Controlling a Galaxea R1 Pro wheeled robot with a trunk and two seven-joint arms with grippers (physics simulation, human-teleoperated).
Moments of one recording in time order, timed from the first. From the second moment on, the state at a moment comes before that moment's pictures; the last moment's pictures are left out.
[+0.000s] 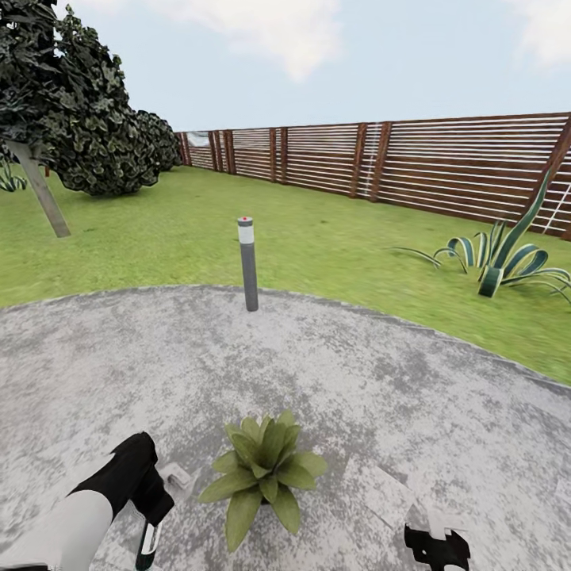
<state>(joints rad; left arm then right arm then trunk) -0.68 0.12 0.06 -0.51 -1.04 0.74 -1.01 -0.50 -0.09 -0.15 -0.04 0.10 -0.31 -0.18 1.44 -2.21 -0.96</state>
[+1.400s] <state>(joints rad) -0.69 0.13 0.06 -0.55 -1.09 0.73 -1.03 -0.50 -0.11 -0.15 -0.04 0.10 -0.31 -0.18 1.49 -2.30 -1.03</state>
